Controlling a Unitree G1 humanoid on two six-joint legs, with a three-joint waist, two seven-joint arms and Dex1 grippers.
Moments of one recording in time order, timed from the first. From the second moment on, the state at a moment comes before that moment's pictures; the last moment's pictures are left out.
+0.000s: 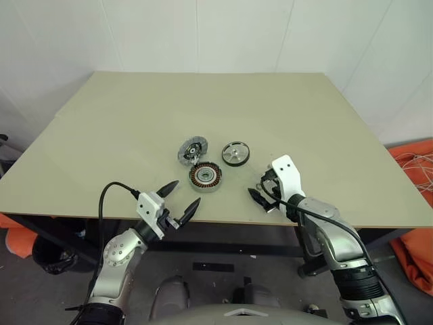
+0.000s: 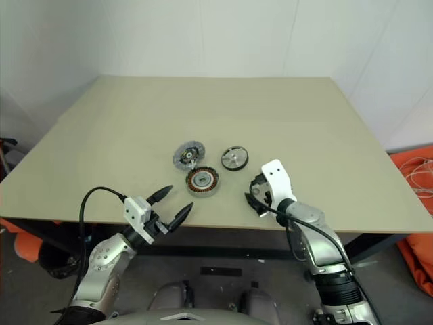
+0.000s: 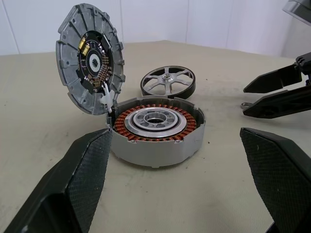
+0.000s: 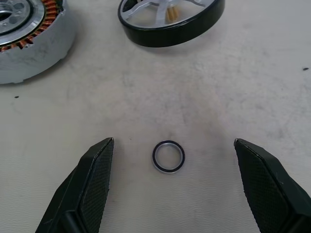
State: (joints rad) left arm 0.13 0.23 -0.07 0.02 -0.26 -0.26 -0.67; right arm -0.12 -0.37 0.10 -0.21 0.11 0.68 0.41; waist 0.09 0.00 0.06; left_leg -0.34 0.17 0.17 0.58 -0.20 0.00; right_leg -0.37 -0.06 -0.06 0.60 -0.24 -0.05
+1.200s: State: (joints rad) left arm 0.12 0.23 -0.07 0.03 -0.26 -0.26 -0.68; right arm -0.28 -0.34 0.19 -0.21 0.12 0.69 0.48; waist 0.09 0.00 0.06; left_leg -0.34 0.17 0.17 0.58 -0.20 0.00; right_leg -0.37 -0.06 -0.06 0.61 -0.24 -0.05
